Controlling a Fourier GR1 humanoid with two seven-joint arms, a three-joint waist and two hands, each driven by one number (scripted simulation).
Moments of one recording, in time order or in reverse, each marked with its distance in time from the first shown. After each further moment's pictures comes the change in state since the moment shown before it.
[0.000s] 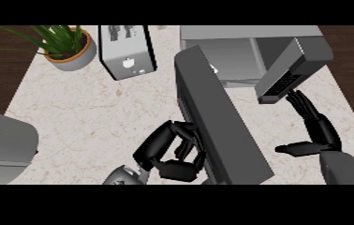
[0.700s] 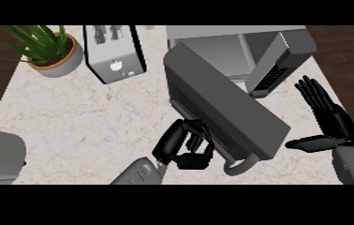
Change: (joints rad) left arm -0.182 0.003 -0.181 0.399 0.151 0.361 -0.293; right arm 0.075 -0.066 0.074 -0.317 -0.162 0.124 0.106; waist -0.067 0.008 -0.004
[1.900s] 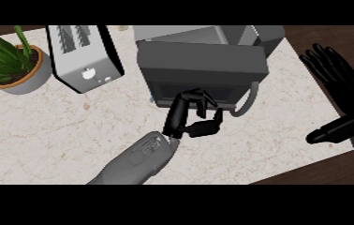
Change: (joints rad) left arm -0.275 -0.002 -0.089 0.148 0.483 0.358 -0.087; right arm -0.041 -0.132 0.076 -0.399 -0.270 0.140 0.297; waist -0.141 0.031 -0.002
